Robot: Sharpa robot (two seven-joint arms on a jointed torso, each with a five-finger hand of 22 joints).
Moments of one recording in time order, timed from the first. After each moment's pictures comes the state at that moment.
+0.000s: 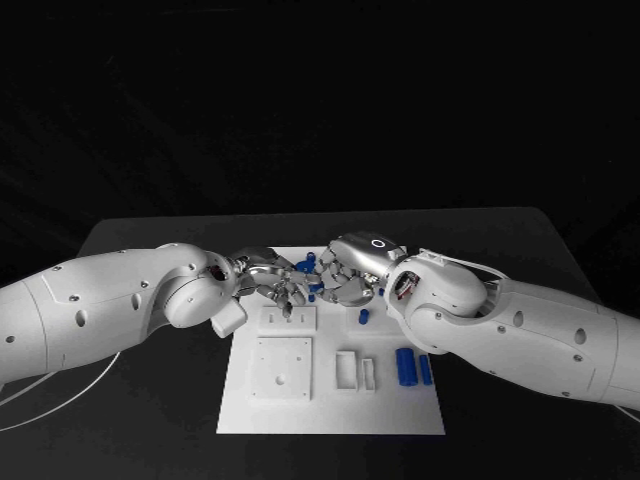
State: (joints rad) left arm 1.39 -0.67 -0.23 1.35 -0.34 0.04 -0.11; left_hand 1.12 0.02 0.17 0.01 0.18 1.03 0.04 0.25 0.61 1.27 0.00 0.42 0.11 1.12 -0.04 1.10 0.44 0.03 1.12 -0.06 0.35 1.11; right arm 1.13 -0.67 0.07 1.57 -1.73 -0.31 -0.20; right_hand 1.16 -0.13 0.49 -0.15 0.32 1.22 0.06 0.06 0.06 1.18 -0.03 1.02 1.01 1.42 -0.09 1.05 1.09 0.08 1.47 -0.10 0.65 1.31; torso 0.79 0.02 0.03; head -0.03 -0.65
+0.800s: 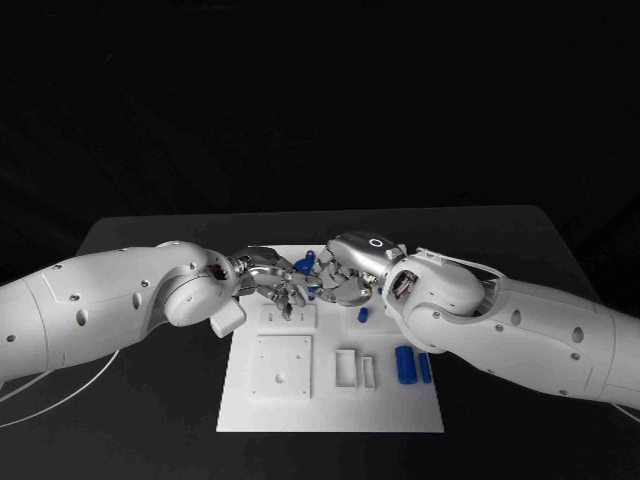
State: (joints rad) left arm 1.39 -0.67 -0.23 1.34 -0.36 0.07 -0.12; left_hand 1.13 0.03 0.16 0.01 0.16 1.05 0.04 0.23 0.60 1.27 0.00 0.42 0.11 1.12 -0.04 1.10 0.44 0.03 1.11 -0.06 0.35 1.11; right arm 1.13 -0.67 0.07 1.57 -1.73 -0.31 -0.19; right_hand 1.16 -0.14 0.49 -0.15 0.33 1.22 0.06 0.06 0.06 1.18 -0.03 1.02 1.01 1.42 -0.09 1.05 1.09 0.08 1.47 -0.10 0.65 1.31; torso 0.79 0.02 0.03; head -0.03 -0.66
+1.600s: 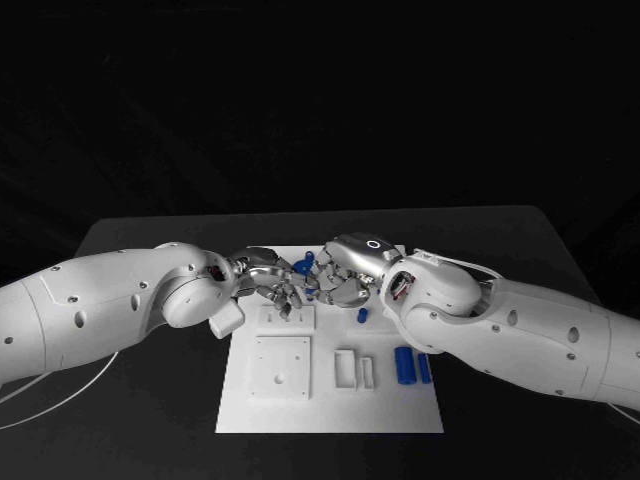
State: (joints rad) left arm 1.39 -0.67 -0.24 1.34 -0.36 0.07 -0.11; left_hand 1.11 0.11 0.26 -0.06 0.36 1.05 0.05 0.26 0.71 1.32 -0.02 0.46 0.18 1.11 -0.06 1.17 0.46 0.03 1.09 -0.08 0.42 1.20; right arm 1.13 -0.66 0.07 1.57 -1.73 -0.30 -0.19; right_hand 1.16 -0.14 0.48 -0.14 0.33 1.22 0.06 0.06 0.06 1.18 -0.03 1.00 1.00 1.42 -0.09 1.04 1.08 0.08 1.46 -0.10 0.63 1.31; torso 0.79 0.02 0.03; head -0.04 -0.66
